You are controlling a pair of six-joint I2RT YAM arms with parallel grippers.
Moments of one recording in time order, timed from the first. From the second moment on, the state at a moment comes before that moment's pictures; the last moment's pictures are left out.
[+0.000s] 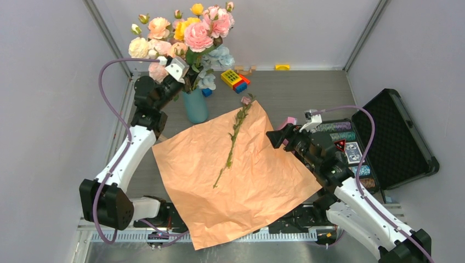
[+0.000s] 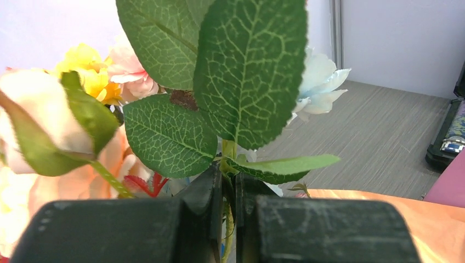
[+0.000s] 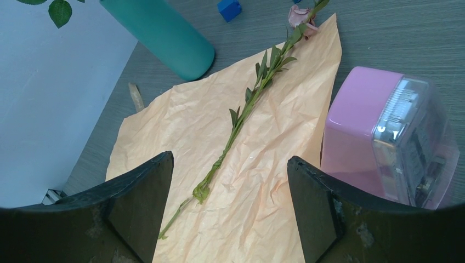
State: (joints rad) left arm -0.24 1.27 1.11 0.43 0.50 0.18; right arm 0.49 0.70 0.49 0.03 -0.03 0.56
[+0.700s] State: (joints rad) left arm -0.21 1.27 1.06 0.45 0.50 0.15; right arm 0.49 0.69 0.49 0.02 -0.03 0.56
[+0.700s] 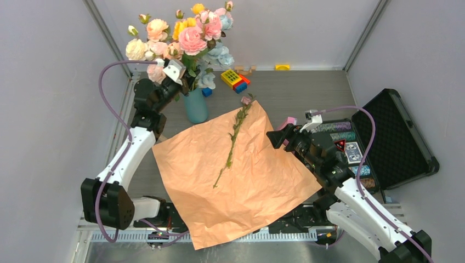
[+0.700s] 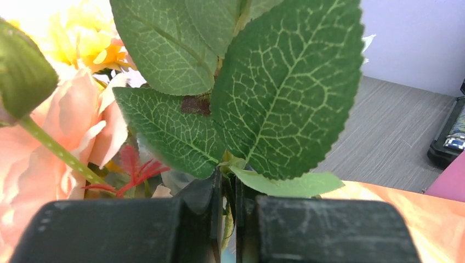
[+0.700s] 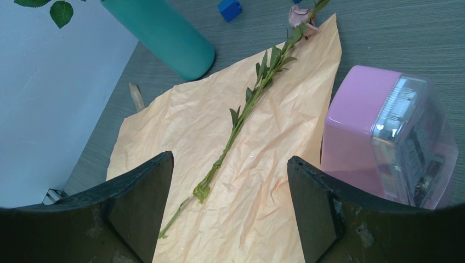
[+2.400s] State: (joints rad) left arm -0.18 1.19 1.02 0.35 0.52 0.00; right arm 0.49 0.68 0.49 0.01 -0.07 0.56
